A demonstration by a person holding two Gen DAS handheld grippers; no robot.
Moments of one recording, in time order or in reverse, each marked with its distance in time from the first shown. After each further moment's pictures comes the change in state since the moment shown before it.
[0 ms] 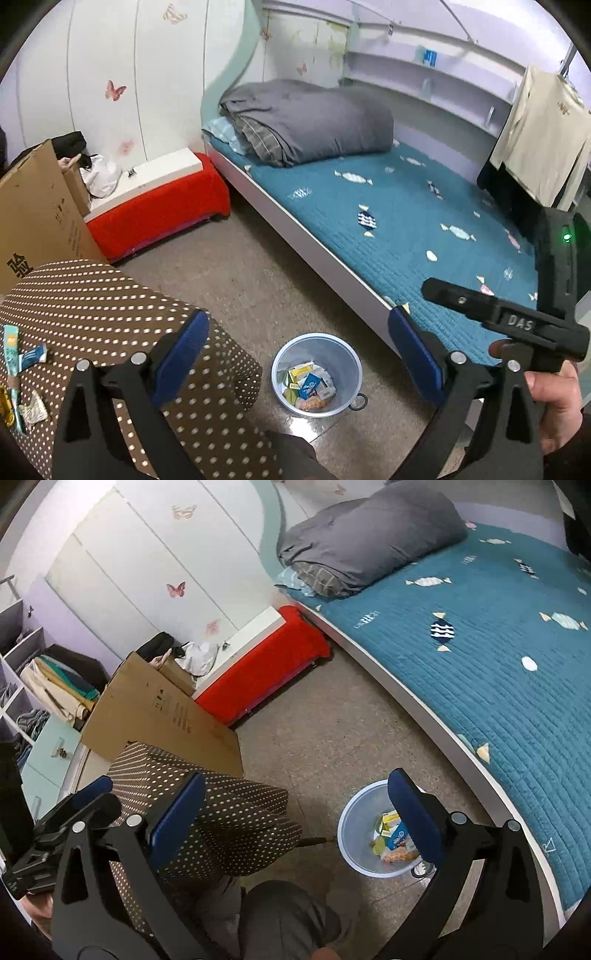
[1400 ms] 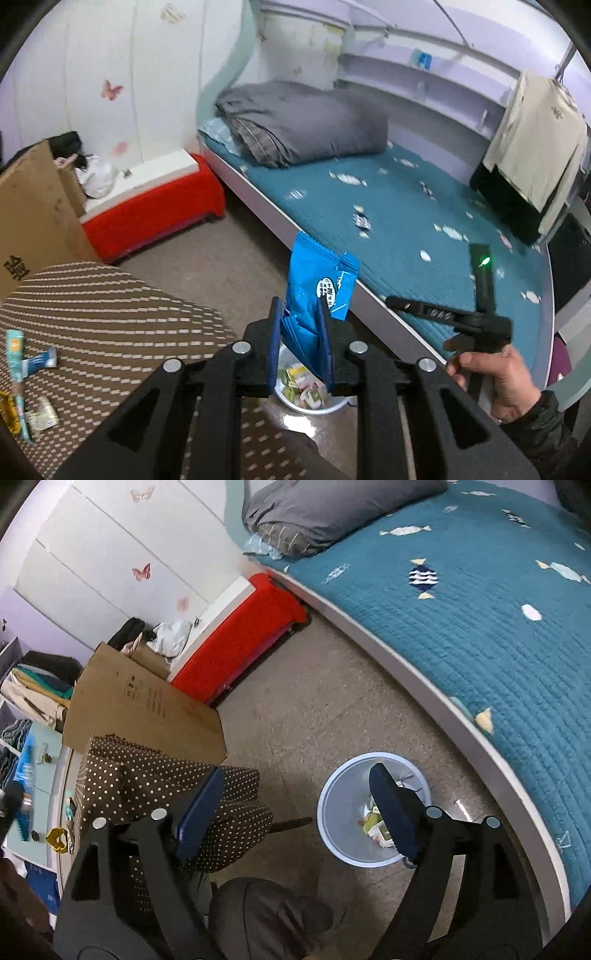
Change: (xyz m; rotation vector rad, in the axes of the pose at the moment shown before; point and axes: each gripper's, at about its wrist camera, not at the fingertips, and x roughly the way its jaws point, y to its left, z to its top) left arm 0.003 0.011 0.002 0.013 0.029 -0.043; right arm 0.062 -0.072 -0.011 0.103 0.116 -0.038
